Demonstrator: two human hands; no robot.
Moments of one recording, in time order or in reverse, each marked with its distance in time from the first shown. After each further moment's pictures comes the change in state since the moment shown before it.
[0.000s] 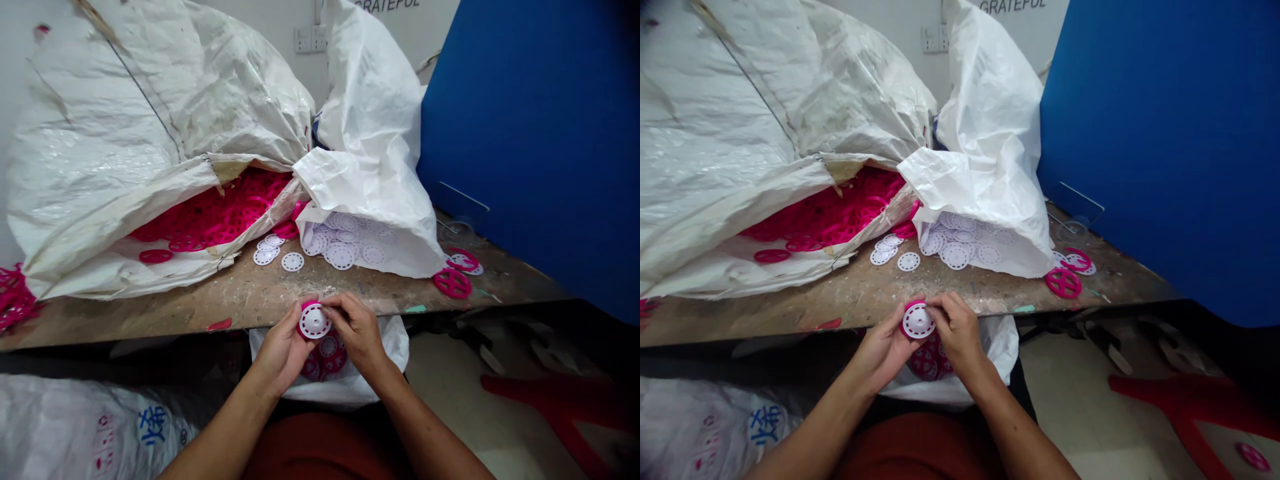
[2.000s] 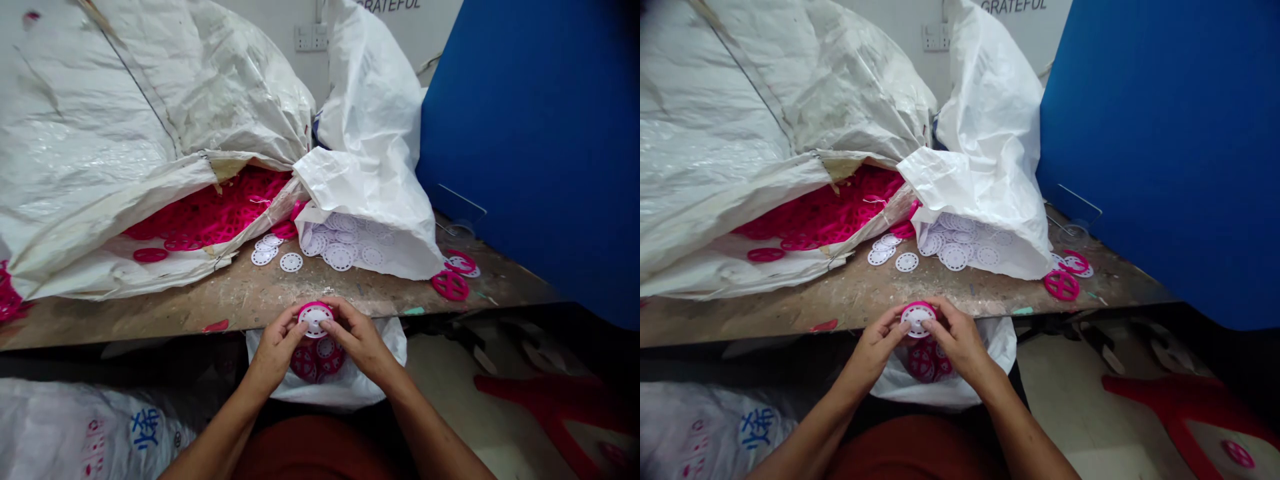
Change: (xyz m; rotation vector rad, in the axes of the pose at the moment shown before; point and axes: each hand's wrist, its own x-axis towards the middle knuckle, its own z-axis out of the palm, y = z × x) left_hand -0.004 0.007 -0.021 0.691 -0.082 0.252; right_hand -0.008 0.004 -0.011 0.265 -0.286 0.189
